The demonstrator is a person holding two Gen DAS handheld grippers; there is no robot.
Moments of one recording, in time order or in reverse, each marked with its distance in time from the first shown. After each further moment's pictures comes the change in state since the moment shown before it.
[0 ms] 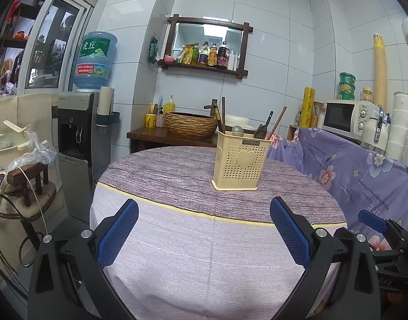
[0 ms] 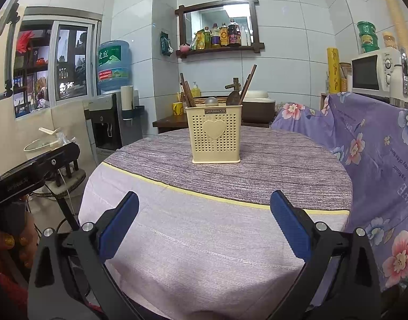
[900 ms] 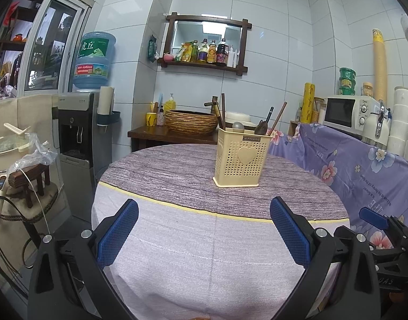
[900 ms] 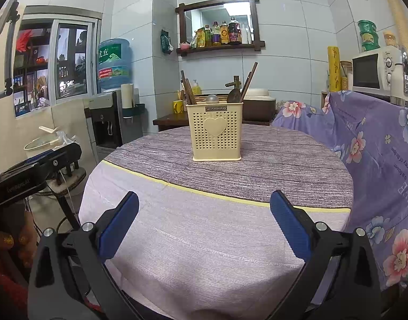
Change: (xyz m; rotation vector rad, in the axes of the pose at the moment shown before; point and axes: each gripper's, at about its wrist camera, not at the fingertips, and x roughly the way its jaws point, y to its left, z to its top) left arm 0.001 -0.001 -0.003 0.015 0.014 0.010; right arm 0.001 0.000 -0.002 0.000 0.009 0.002
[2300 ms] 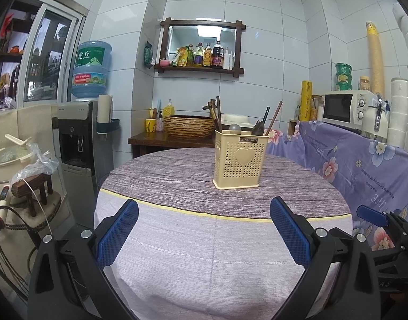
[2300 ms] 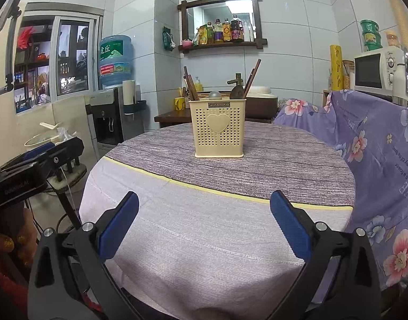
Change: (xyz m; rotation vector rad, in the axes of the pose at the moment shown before) left arm -0.005 -0.003 0.000 0.055 -0.025 0.013; right arm 0.002 0.001 -0.003 -0.008 0.010 0.002
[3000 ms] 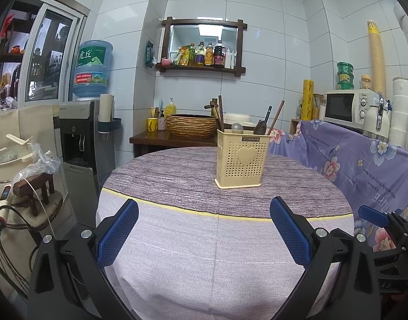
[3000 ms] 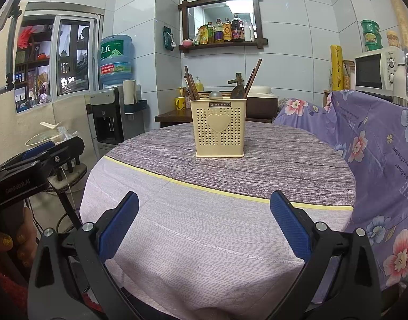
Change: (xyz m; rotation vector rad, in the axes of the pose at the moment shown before) left arm 0.001 0.003 0.001 -0.005 0.010 0.003; right arm 0.000 0.001 -0.002 -0.003 0.002 0.002
